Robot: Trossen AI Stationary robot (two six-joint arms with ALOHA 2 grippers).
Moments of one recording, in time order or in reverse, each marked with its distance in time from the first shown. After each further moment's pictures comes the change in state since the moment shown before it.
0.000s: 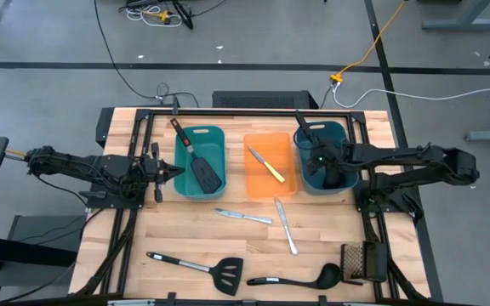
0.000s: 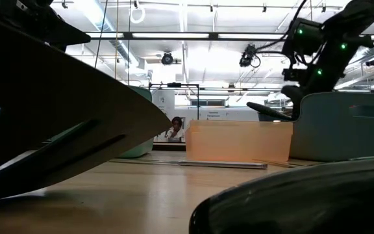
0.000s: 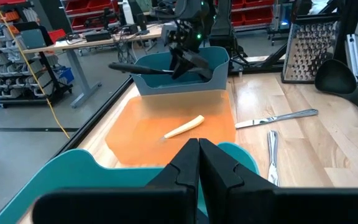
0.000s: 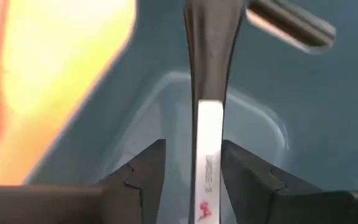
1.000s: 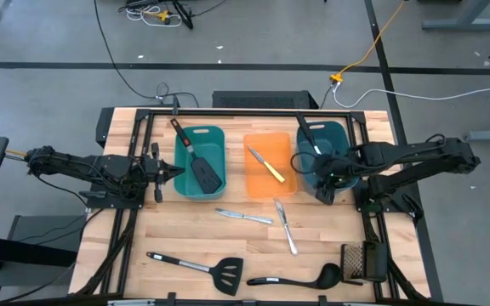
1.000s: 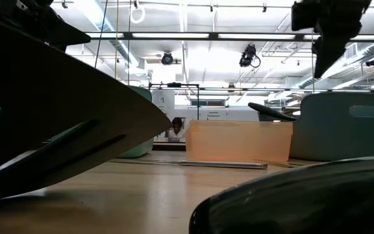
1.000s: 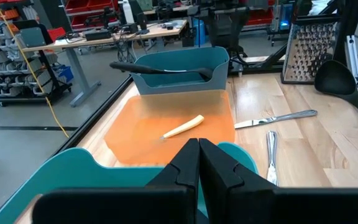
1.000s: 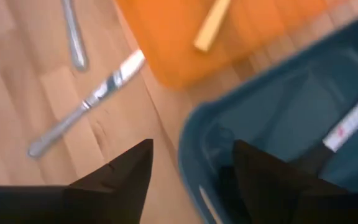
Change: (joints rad) left arm 0.000 0.000 0.000 -0.001 0.000 -0.005; right arm 0.365 -0.008 0.422 -0.550 -0.385 -0.057
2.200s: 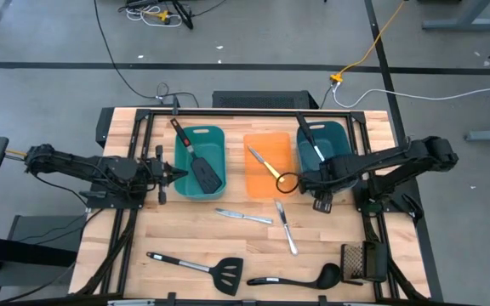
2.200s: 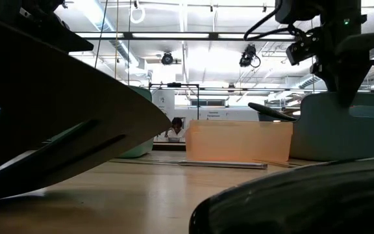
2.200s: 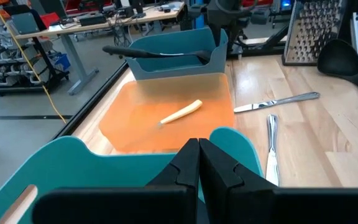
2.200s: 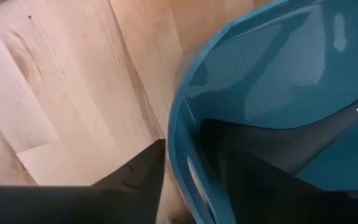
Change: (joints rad) left arm 0.000 0.083 0.000 0.010 0.004 -0.010; right arm 0.043 0.287 0.000 -0.126 0.000 -0.069
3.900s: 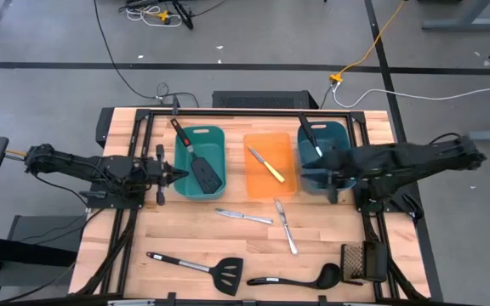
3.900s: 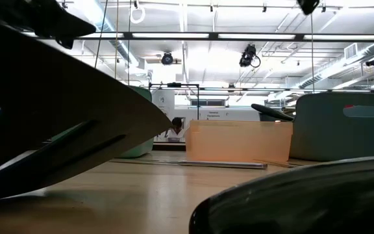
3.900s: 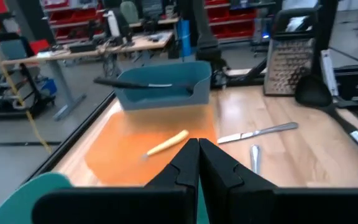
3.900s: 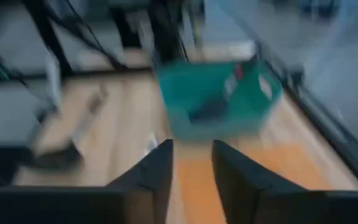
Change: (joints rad) left arm 0.000 0.000 0.000 0.128 0.060 0.030; right arm 0.103 -0.564 -0.081 0.780 0.162 -0.279
